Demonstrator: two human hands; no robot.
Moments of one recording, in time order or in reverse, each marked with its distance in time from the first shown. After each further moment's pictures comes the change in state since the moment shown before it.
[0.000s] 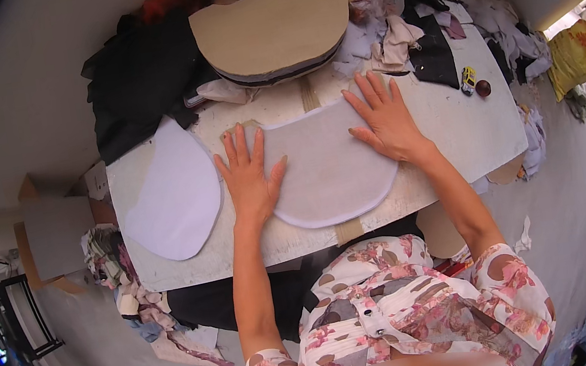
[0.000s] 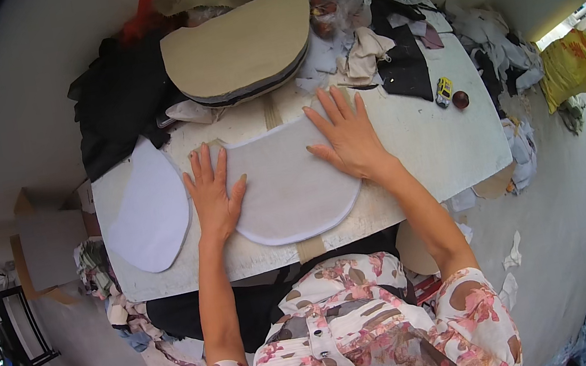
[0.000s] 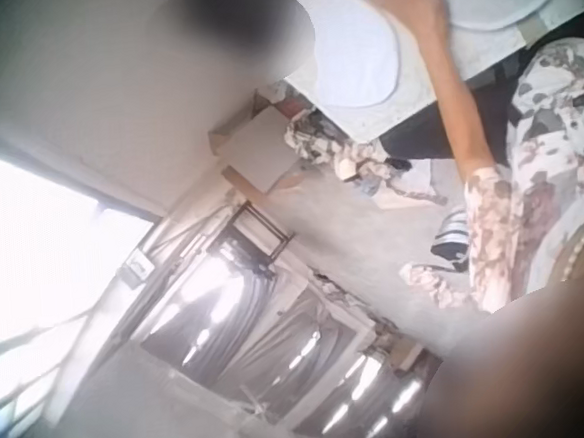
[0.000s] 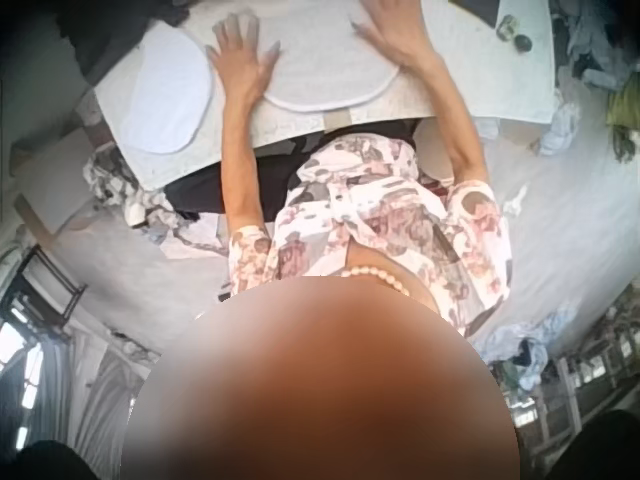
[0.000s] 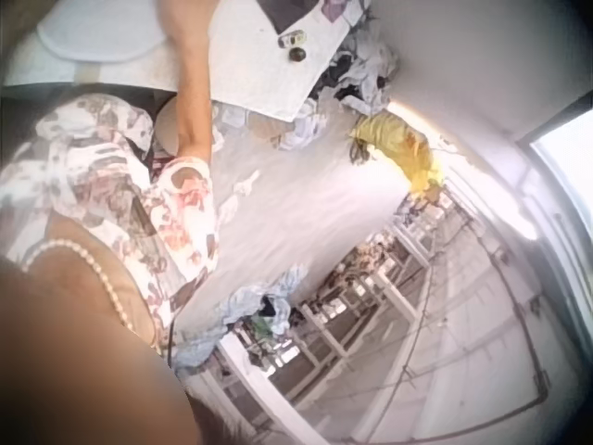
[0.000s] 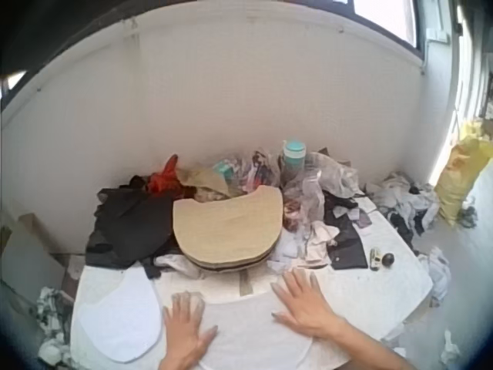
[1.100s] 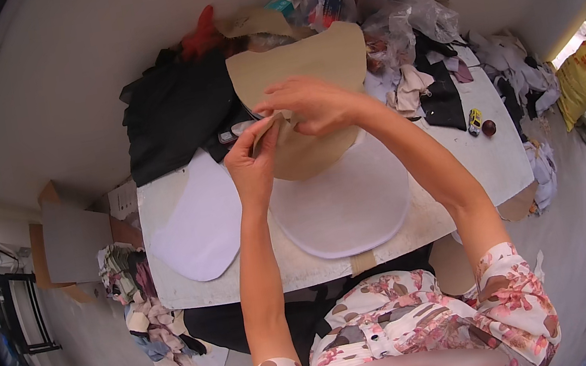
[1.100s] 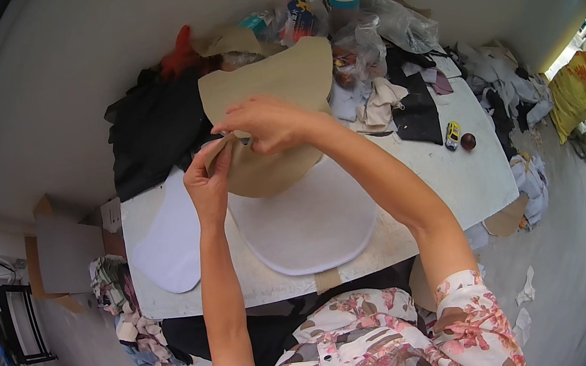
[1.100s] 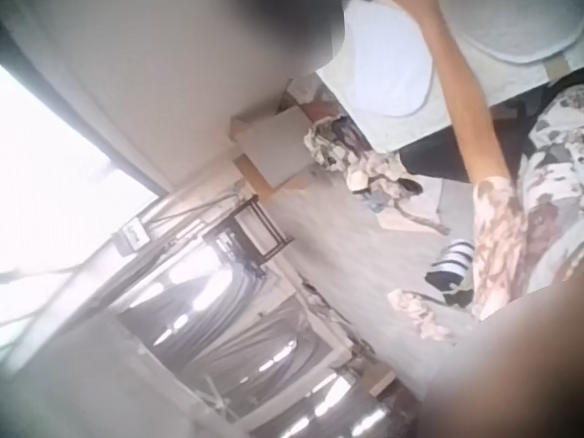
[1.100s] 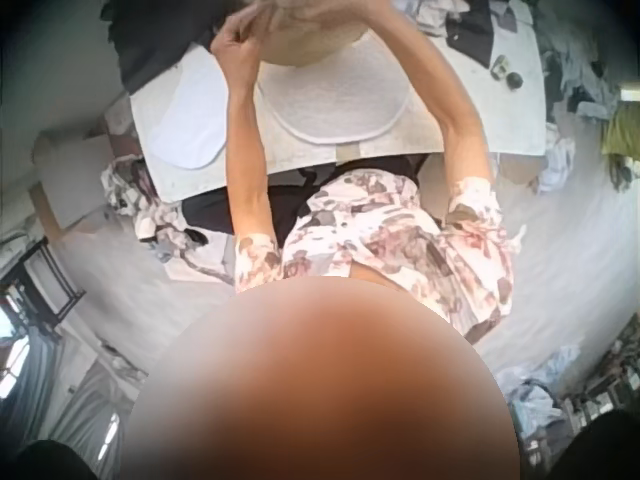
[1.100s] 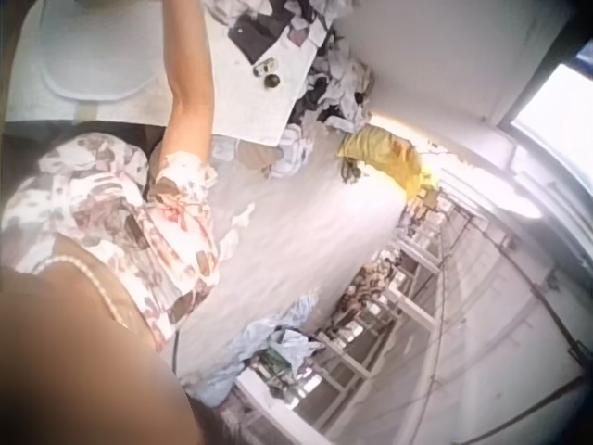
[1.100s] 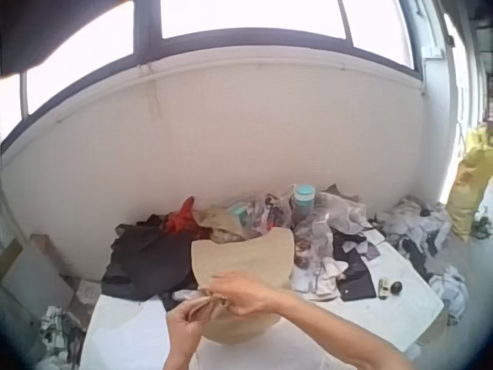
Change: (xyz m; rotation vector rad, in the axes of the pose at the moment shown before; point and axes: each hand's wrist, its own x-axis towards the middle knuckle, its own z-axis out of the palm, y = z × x) left_hand 0.086 0.036 -0.075 -1.110 0.421 -0.147; right_hand 0.168 -0.050 -0.066 0.573 0.086 -0.603
